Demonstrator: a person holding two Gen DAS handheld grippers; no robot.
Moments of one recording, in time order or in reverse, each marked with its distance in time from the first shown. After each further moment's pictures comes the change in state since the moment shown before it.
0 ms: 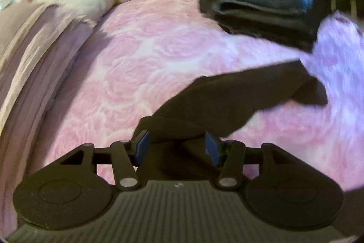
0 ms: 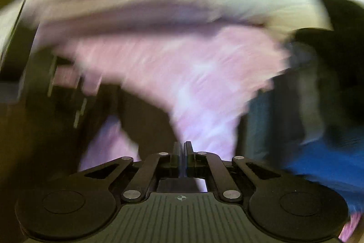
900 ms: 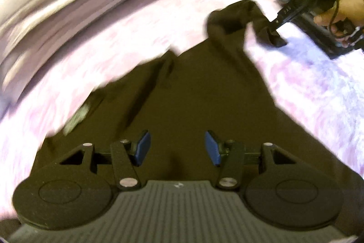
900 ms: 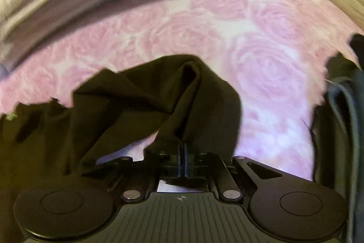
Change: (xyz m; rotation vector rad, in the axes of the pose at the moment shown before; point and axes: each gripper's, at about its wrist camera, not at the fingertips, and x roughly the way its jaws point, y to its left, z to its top) left arm -0.130 -0.001 -0.112 -0.554 0.166 0.132; right arm 0.115 -0.038 0.052 0.357 0.090 0.170
